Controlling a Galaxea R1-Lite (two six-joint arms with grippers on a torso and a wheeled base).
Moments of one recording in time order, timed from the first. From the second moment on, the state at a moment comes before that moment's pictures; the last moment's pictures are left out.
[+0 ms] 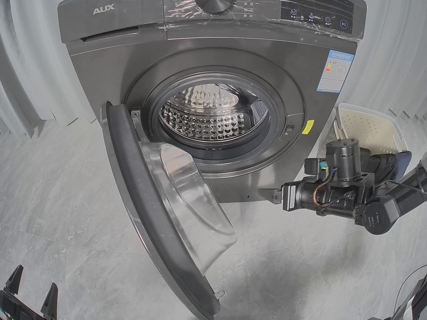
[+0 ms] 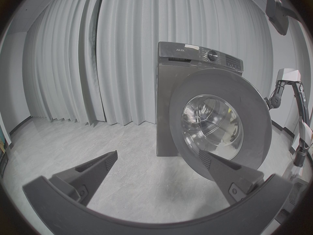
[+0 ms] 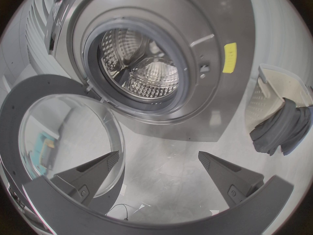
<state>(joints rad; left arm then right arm) 0.00 0.02 -0.02 0.00 -0.01 -0.02 0.51 1.85 -0.82 -0.60 0.02 0.24</state>
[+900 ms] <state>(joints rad) 0.00 0.02 -0.02 0.00 -0.01 -0.01 0.67 2.06 -0.94 -0.71 0.01 0.25</state>
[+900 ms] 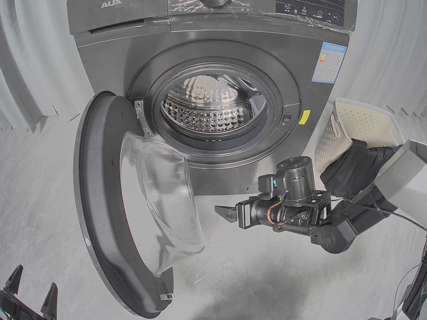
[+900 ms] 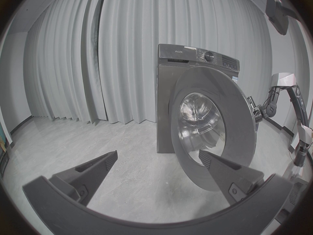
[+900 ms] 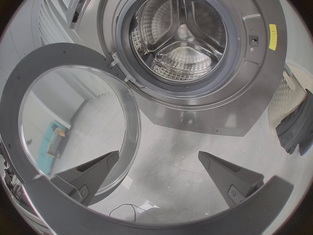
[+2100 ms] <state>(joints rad) 0.00 0.02 -0.02 0.00 -0.01 -0.02 0.81 2.26 -1.17 -0.85 0.00 0.29</state>
